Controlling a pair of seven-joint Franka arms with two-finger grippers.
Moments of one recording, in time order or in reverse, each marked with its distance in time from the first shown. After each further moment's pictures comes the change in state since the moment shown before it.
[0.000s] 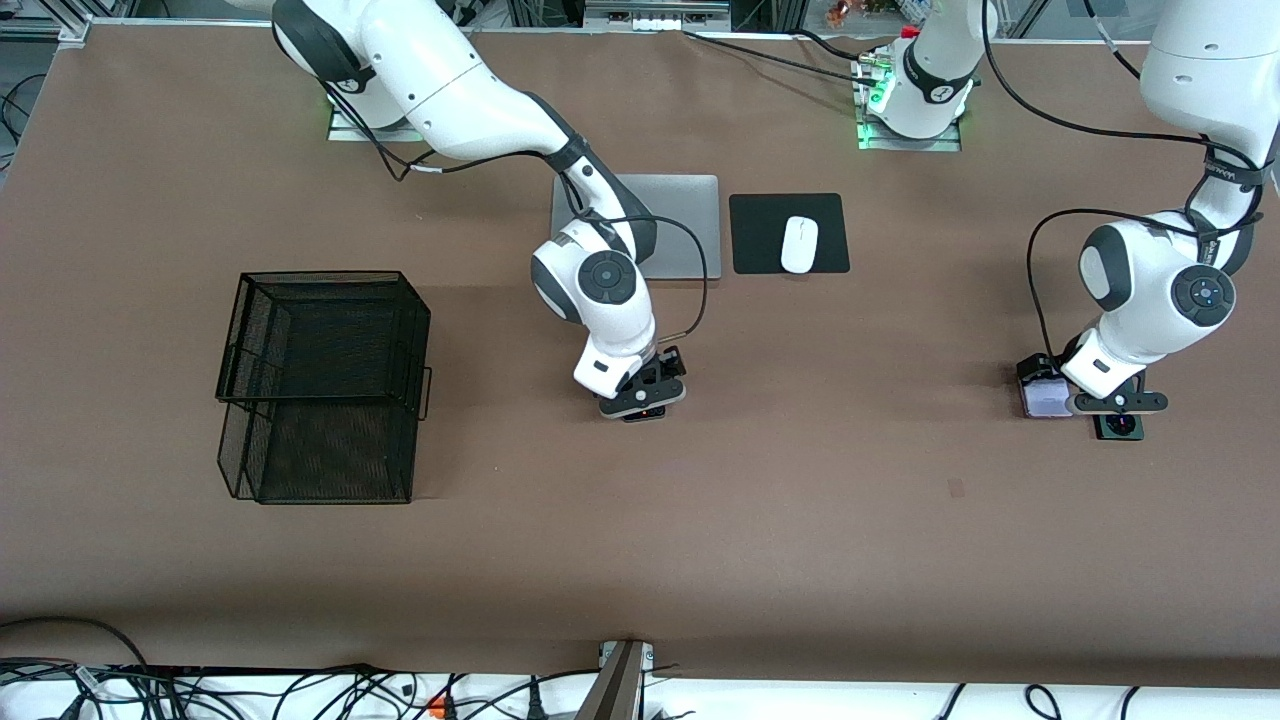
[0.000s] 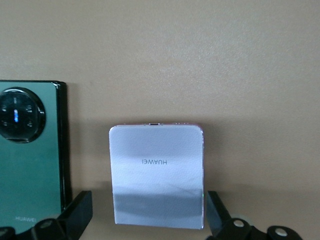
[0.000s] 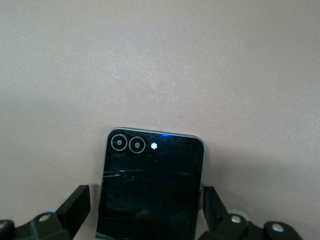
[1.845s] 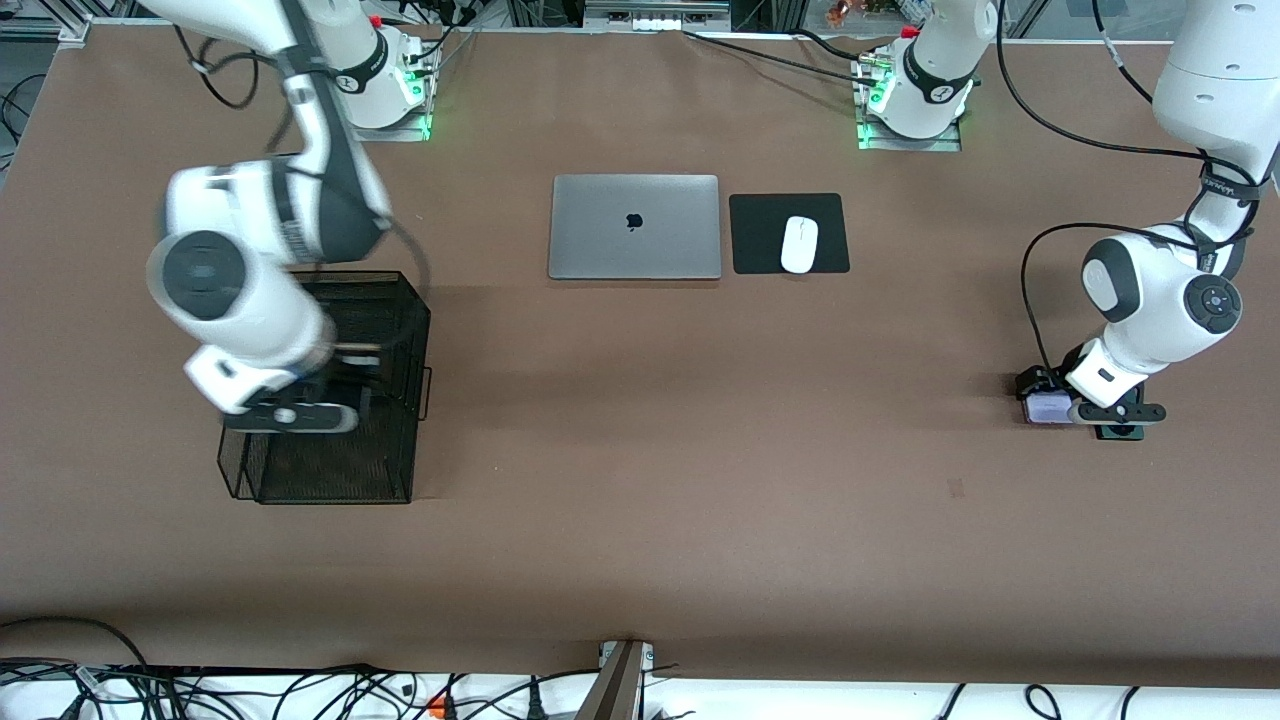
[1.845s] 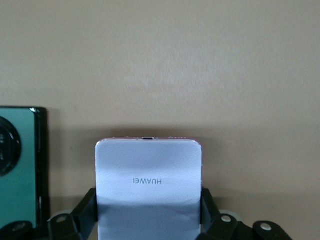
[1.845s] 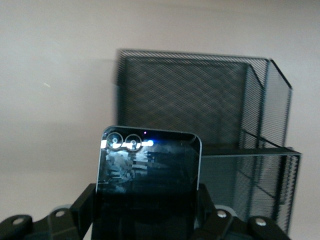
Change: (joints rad) left arm 0.175 0.062 -0.164 0.065 -0.038 0.031 0.061; right arm -0.187 -0.614 -0.412 -0.413 0.092 -0.447 -0.401
